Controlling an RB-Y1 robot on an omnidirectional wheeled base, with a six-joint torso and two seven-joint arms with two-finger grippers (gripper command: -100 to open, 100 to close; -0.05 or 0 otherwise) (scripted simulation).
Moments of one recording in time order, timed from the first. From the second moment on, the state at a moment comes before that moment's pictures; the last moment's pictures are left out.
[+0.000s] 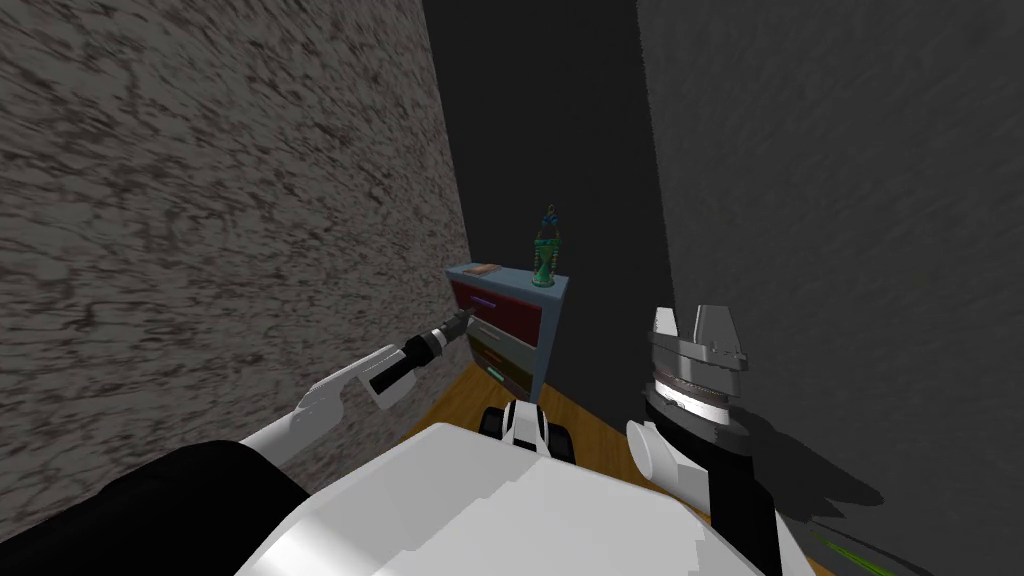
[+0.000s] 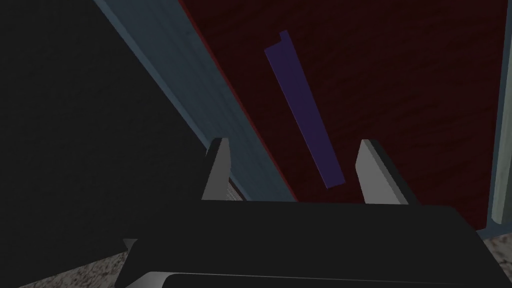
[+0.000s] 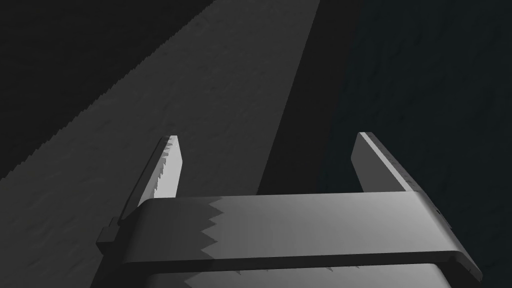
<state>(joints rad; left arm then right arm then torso) 0.46 1.03 -0.02 -2.39 -0.12 0.25 0.63 0.48 0.04 -0.05 -2.33 0.05 -0.63 0.16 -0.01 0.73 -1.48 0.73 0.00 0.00</state>
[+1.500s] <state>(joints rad) 0.47 1.05 -0.01 -2.41 -0.12 0.27 0.64 0.48 0.04 -0.05 -2.33 0.05 -0.63 0.16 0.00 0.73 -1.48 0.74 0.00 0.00</state>
